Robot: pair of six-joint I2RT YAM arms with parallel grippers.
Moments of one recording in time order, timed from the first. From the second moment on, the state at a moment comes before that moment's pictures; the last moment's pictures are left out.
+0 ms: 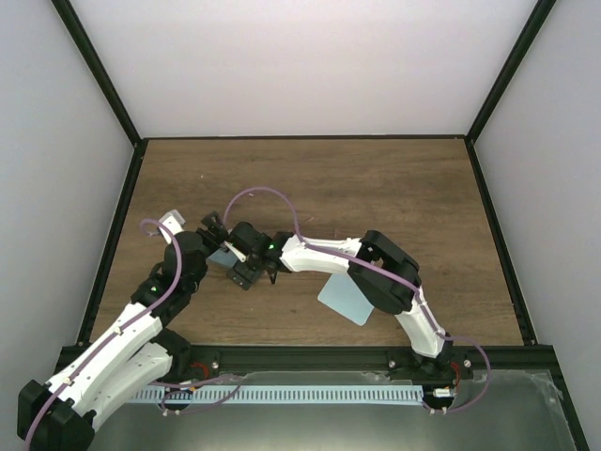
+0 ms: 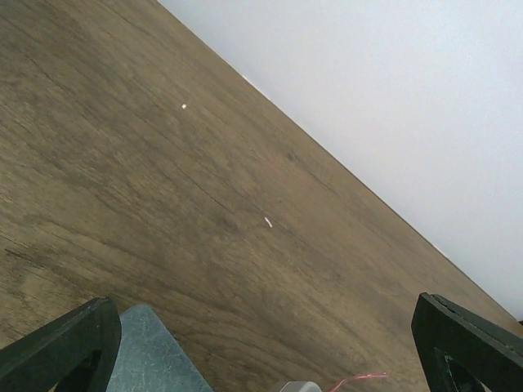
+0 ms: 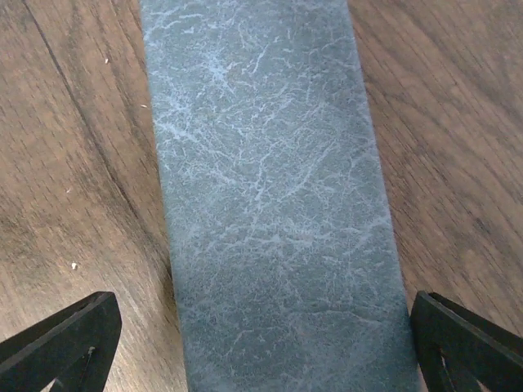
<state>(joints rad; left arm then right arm) -0.52 0.73 0.49 -0.17 -0.50 -0.91 1.09 2.12 1.55 -0.40 0.09 0.02</state>
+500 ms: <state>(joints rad) -0.52 0.74 0.49 -0.17 -0.50 -0.91 1.08 2.15 1.56 -0.41 0.01 0.02</state>
